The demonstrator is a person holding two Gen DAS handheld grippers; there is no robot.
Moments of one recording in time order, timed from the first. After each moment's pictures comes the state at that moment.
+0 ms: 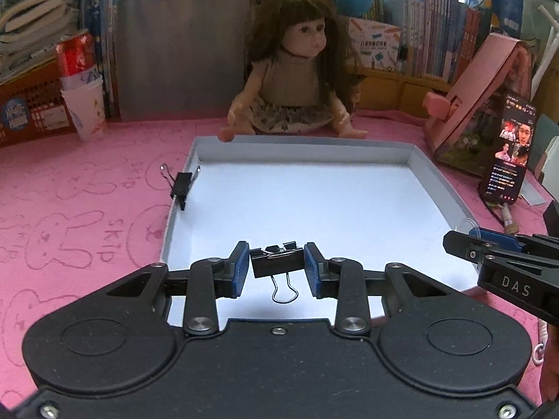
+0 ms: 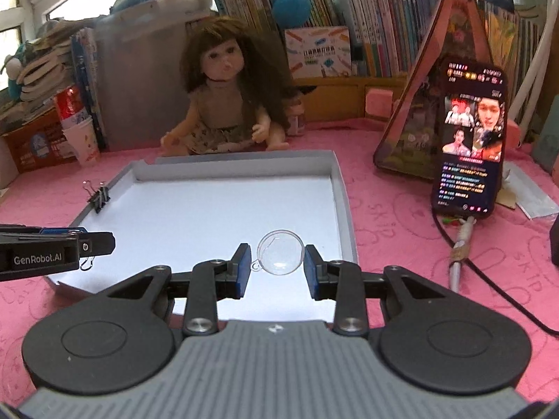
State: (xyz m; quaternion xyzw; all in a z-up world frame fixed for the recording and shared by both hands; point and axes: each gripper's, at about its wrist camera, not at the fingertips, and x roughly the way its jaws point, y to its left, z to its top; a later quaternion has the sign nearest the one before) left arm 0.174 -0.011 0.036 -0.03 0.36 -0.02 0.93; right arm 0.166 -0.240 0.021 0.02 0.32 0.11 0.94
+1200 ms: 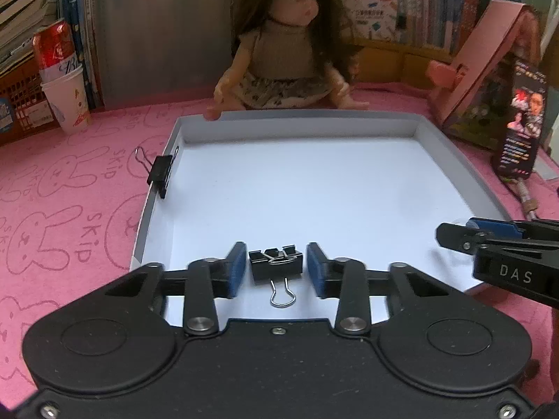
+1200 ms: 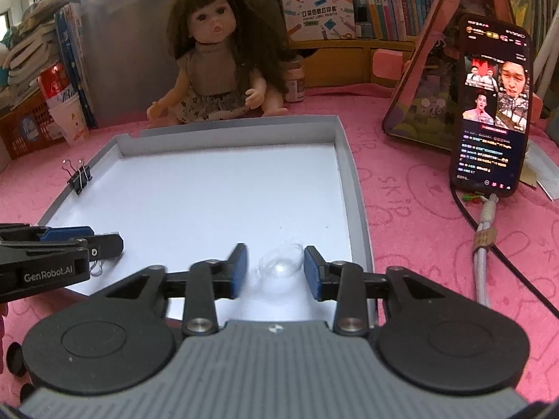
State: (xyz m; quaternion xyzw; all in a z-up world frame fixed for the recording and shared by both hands) left arm 0.191 -0.025 0.009 0.00 0.38 -0.03 0.93; right arm 0.190 -0.238 0.003 0.03 0.36 0.11 0.93
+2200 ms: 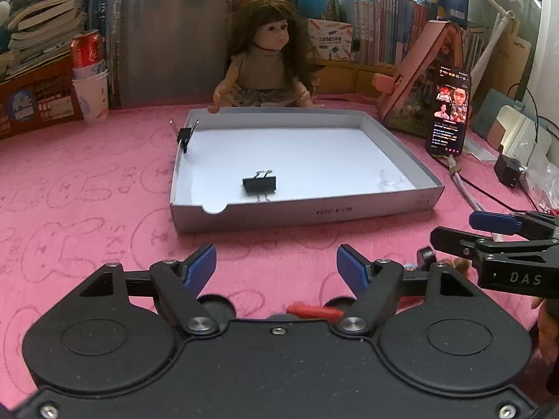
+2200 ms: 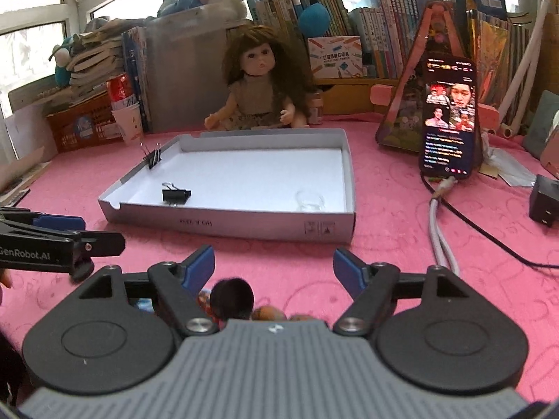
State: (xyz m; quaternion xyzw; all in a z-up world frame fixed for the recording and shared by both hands) left arm 0.044 -0.007 0.030 -0.01 0.33 -0.07 0.94; right arm 0.057 -0.262 0.017 0.01 0.29 0.15 0.95
